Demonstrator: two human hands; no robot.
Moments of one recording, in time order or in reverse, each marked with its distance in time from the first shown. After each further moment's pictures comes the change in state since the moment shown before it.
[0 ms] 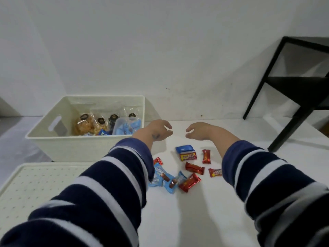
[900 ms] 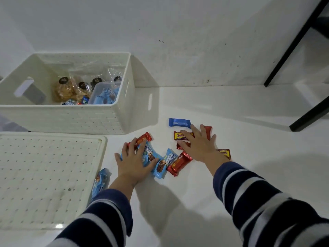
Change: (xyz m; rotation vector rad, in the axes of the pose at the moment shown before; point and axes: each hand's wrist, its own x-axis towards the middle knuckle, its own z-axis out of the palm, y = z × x) left_hand -0.026 -0.108 0.195 0.314 0.138 -0.323; right_hand 0.102 0.106 0.185 -0.058 0.088 -0.073
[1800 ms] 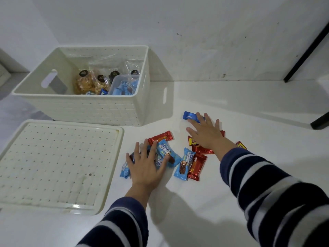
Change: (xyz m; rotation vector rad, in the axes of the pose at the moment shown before) left_hand -0.048 -0.002 0.007 -0.010 0.136 -0.066; right_hand 0.014 -0.023 -0.012 -0.035 0.024 -0.106
